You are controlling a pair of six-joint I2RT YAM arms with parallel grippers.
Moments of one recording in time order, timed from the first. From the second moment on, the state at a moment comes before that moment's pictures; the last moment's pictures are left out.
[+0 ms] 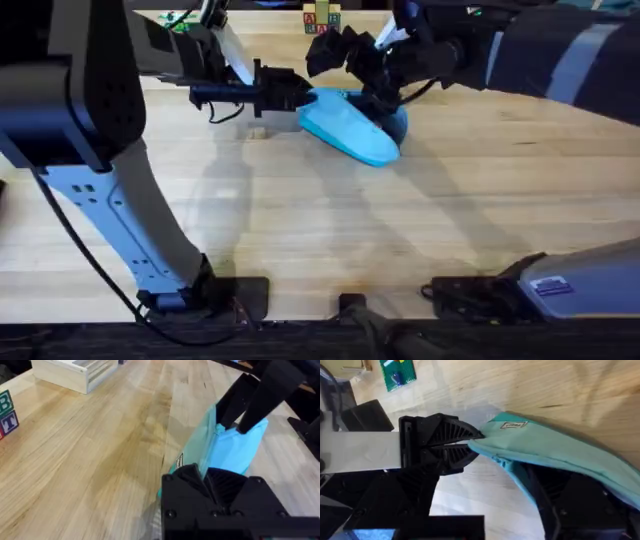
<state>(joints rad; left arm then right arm) 0.04 2.08 1.18 -0.38 1.42 1.02 0.49 1.65 1.17 -0.37 -0.28 0.95</state>
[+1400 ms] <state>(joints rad) 0.04 2.08 1.18 -0.38 1.42 1.02 0.49 1.41 1.17 -0.15 -0.29 0.84</state>
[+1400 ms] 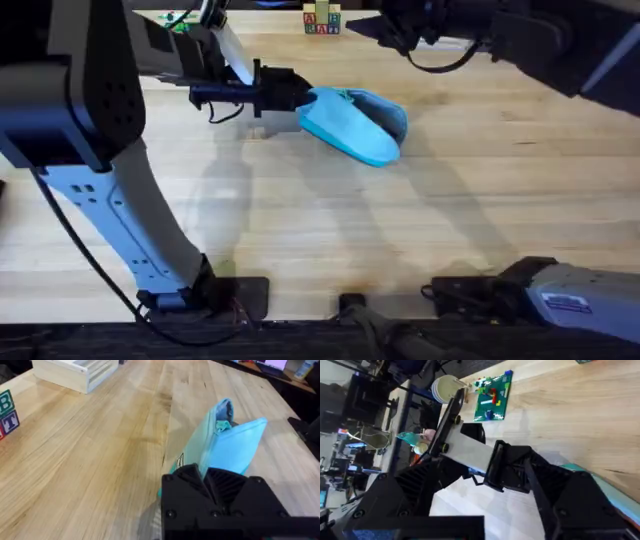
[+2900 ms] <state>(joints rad) 0.04 2.08 1.18 -0.38 1.42 1.02 0.49 1.54 1.17 -0.61 -0.17 1.03</state>
